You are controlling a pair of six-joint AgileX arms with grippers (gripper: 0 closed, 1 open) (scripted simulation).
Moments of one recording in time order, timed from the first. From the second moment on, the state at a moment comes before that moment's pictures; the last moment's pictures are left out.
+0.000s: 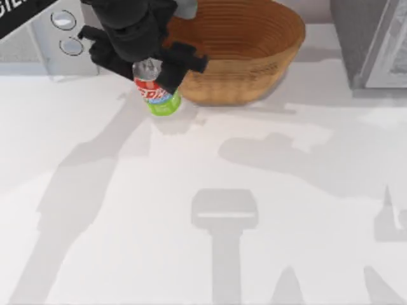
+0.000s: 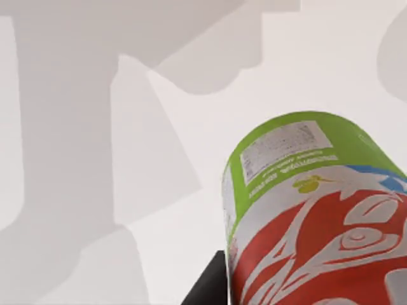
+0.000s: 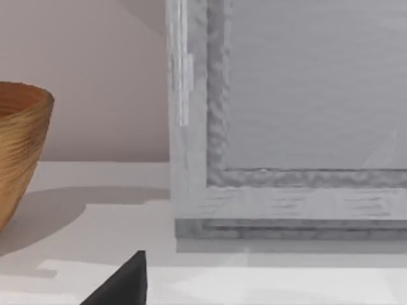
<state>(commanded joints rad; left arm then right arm) -0.46 2.08 1.95 -1.20 0.06 0.02 0.00 0.00 0.00 0.00 0.00 0.00</state>
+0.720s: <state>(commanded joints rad) -0.73 2.43 2.21 -1.35 0.00 -0.69 0.00 0.00 0.00 0.00 0.00 0.00</state>
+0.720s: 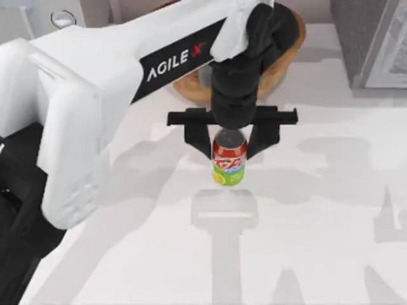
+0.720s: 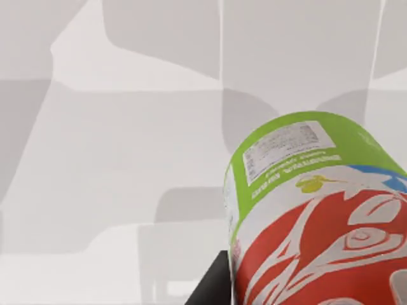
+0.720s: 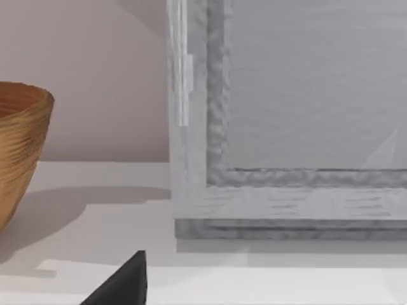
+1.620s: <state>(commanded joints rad) -0.73 2.43 2.18 -1.32 0.00 -0.69 0.00 0.00 0.00 0.00 0.00 0.00</state>
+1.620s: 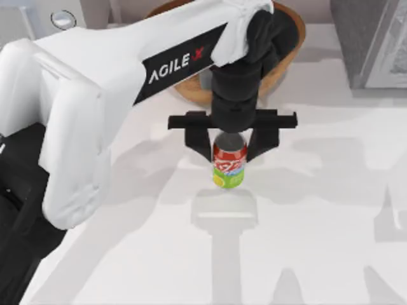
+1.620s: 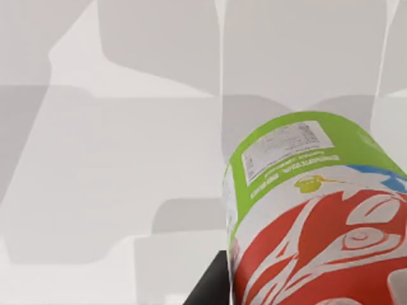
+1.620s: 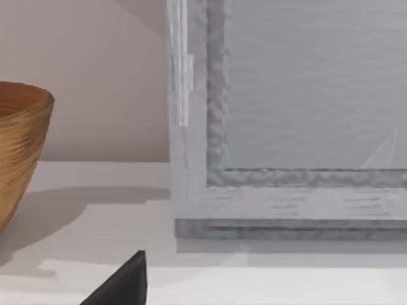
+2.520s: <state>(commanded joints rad) -0.73 2.43 2.18 -1.32 0.00 -0.69 0.00 0.00 0.00 0.00 0.00 0.00</state>
